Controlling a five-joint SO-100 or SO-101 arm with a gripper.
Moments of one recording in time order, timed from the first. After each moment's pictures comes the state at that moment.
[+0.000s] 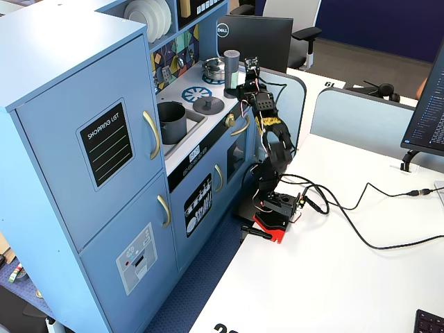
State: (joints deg) arm 50.4 132.7 107.7 47.1 -85.3
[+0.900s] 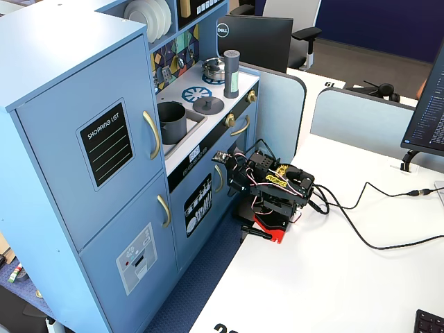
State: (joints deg) arm 7.6 183.3 178.1 72.8 -88.9
